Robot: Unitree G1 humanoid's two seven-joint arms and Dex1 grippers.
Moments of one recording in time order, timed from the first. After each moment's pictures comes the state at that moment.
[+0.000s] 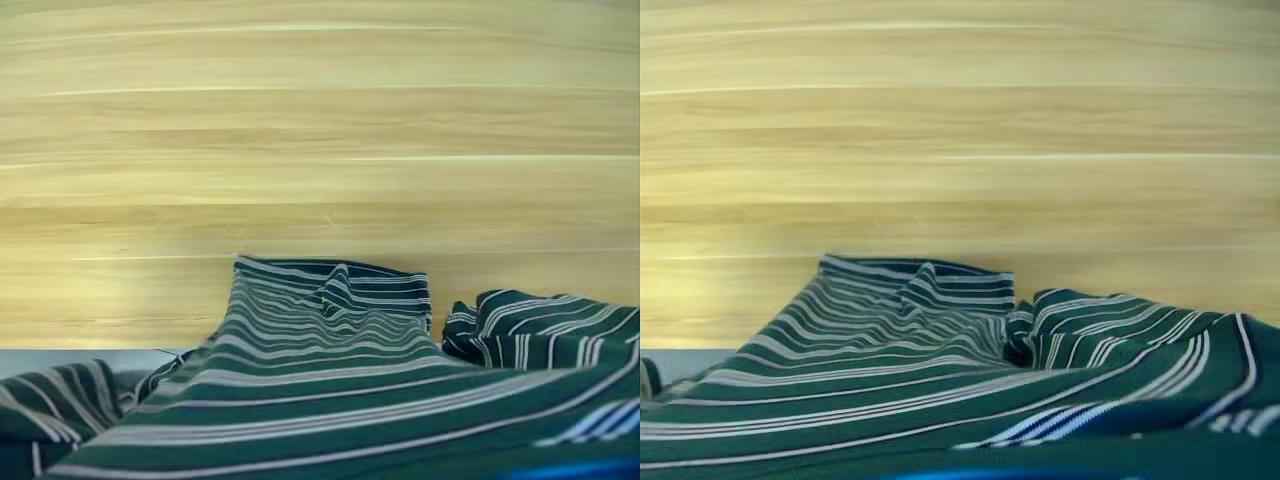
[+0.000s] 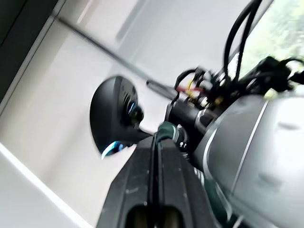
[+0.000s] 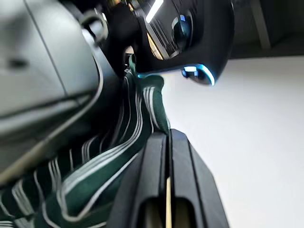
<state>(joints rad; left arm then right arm) 0.27 0.73 0.98 -0.64 -1.75 -0.10 -1.61 0.36 -0.74 -0.95 -0.55 1.44 -0.25 1.61</state>
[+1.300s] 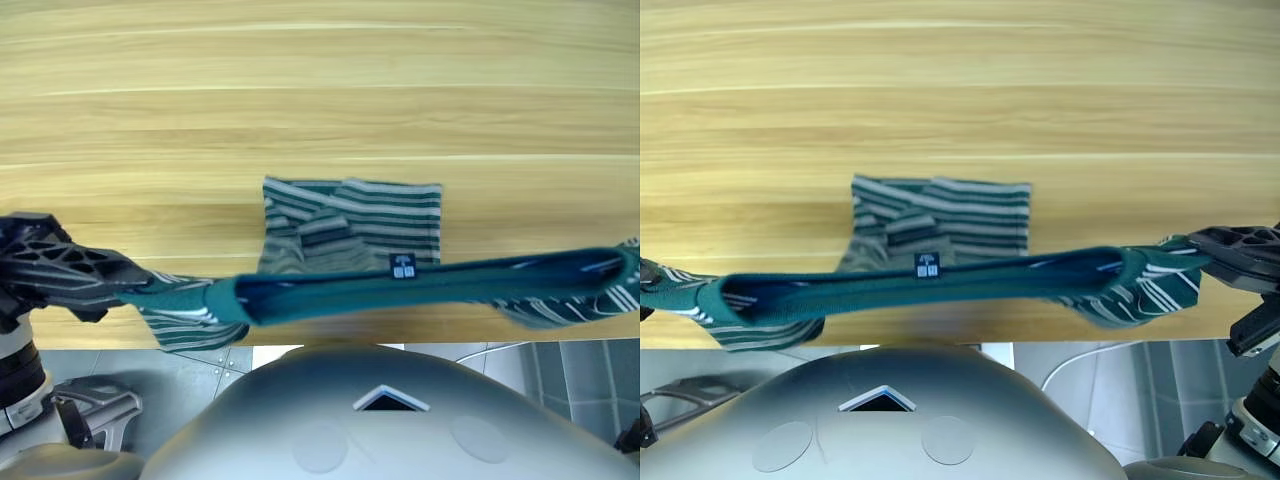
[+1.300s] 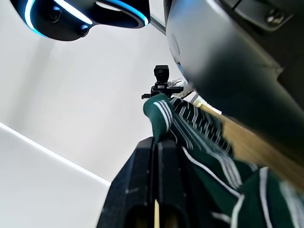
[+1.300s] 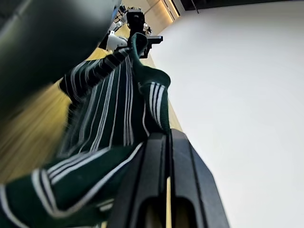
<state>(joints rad) 0.19 0.80 0.43 -0.45 -1.04 -0.50 -1.60 0.30 -0.76 -0.66 -0.38 1.00 -0.46 1.60</state>
